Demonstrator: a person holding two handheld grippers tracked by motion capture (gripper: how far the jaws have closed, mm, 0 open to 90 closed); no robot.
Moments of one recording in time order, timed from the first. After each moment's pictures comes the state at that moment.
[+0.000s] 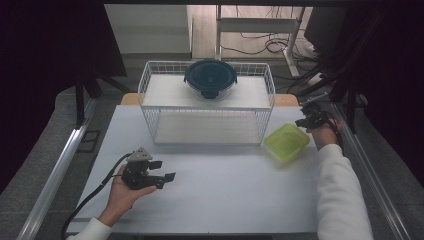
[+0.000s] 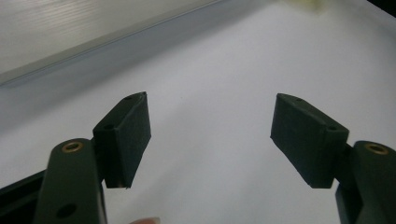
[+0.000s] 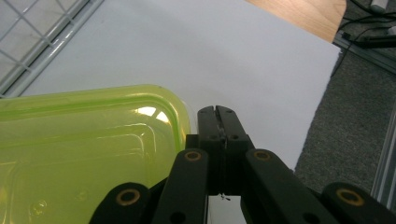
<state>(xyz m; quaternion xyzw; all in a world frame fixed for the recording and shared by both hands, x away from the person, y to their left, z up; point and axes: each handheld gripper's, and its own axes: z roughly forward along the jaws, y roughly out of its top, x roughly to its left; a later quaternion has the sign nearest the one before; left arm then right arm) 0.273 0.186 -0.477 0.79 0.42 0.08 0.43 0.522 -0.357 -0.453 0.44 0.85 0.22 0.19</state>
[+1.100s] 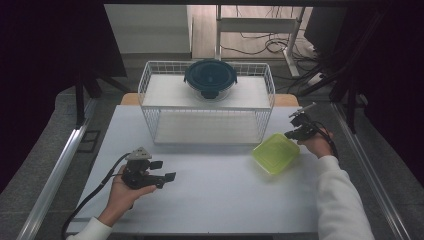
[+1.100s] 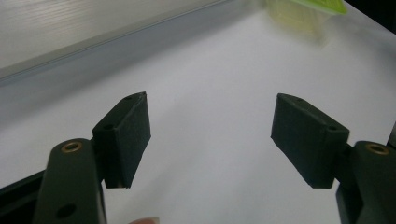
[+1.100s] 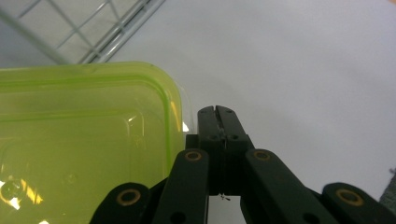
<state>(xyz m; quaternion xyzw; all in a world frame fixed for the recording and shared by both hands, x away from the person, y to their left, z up) 0.273 0.187 -0.475 0.79 0.43 0.06 0.44 0.485 -0.325 -0.466 0.40 0.88 0.21 0.14</state>
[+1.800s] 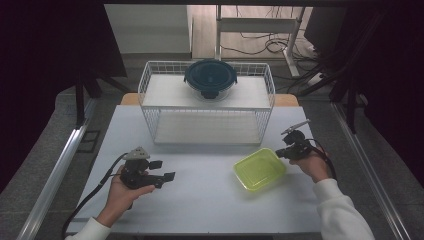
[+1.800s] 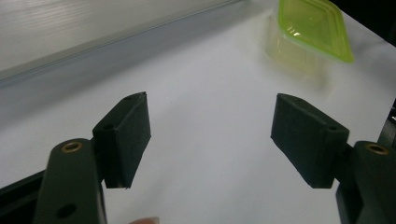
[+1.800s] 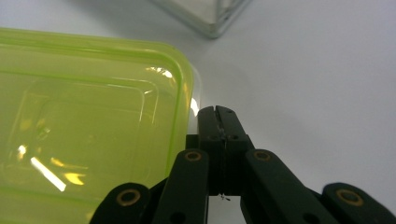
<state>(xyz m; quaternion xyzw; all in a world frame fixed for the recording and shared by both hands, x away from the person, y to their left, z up) 0.271 0.189 -0.471 0.78 0.43 0.06 0.45 0.408 -0.289 -0.462 0.40 0.88 0.23 0.10</state>
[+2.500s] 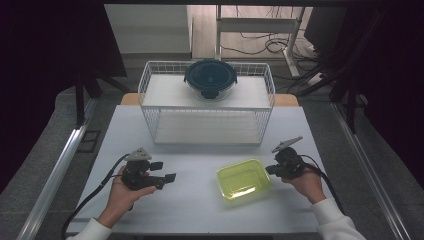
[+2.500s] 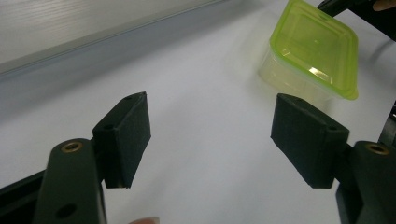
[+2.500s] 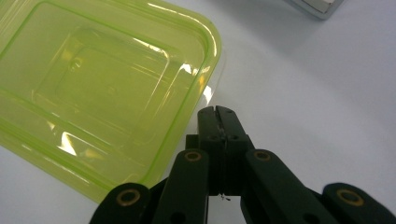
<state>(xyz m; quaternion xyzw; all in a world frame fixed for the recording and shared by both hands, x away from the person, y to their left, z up) 0.270 0.187 -0.473 0.79 0.43 0.06 0.44 0.353 -0.261 -0.467 0.35 0.90 0.24 0.07</state>
